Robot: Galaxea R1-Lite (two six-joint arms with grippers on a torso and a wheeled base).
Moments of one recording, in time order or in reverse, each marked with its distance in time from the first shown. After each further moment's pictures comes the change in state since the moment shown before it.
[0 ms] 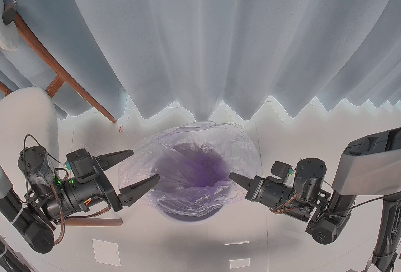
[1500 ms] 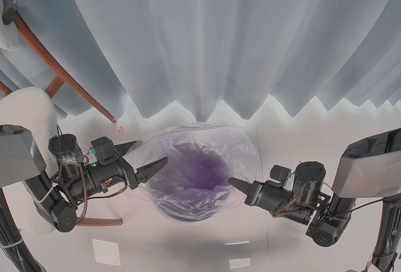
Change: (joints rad) left arm 0.059 0.258 -0.226 0.001 0.001 0.009; right arm 0.015 0.000 0.023 0.000 0.002 -0.021
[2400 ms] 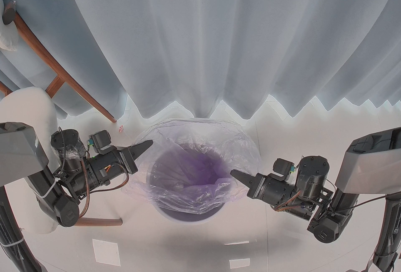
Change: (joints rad) left arm 0.009 0.021 -0.059 0.011 0.055 -0.377; right arm -0.020 -0.020 -0.021 0.000 -0.001 0.002
